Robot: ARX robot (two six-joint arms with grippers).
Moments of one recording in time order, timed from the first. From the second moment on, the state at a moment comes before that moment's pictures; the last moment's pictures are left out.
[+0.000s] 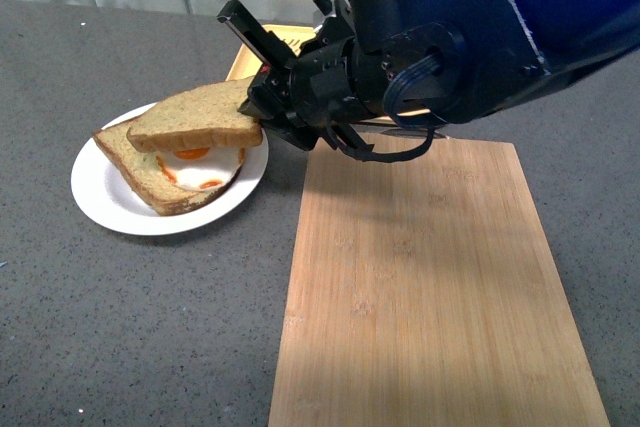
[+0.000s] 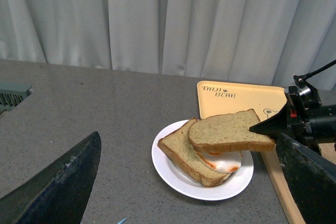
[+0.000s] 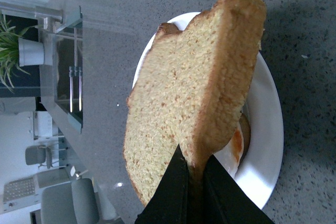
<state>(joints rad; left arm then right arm) 0.00 0.00 0.02 0.00 0.00 -0.01 0.51 2.32 1.35 0.37 -0.47 0.94</state>
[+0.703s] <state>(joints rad) 0.00 0.00 0.02 0.00 0.00 -0.01 0.51 2.28 1.25 0.37 -0.41 0.73</state>
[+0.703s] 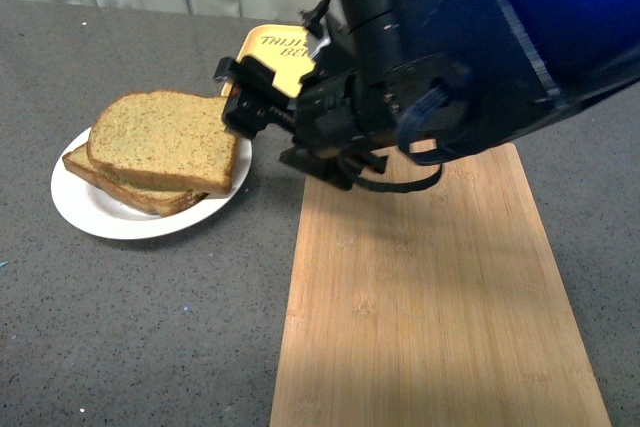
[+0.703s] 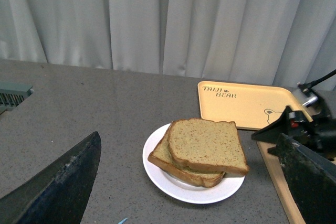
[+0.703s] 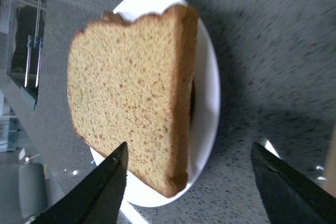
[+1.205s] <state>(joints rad) 0.00 0.00 0.02 0.00 0.00 -0.01 0.11 1.64 0.35 1.26 0.10 0.07</state>
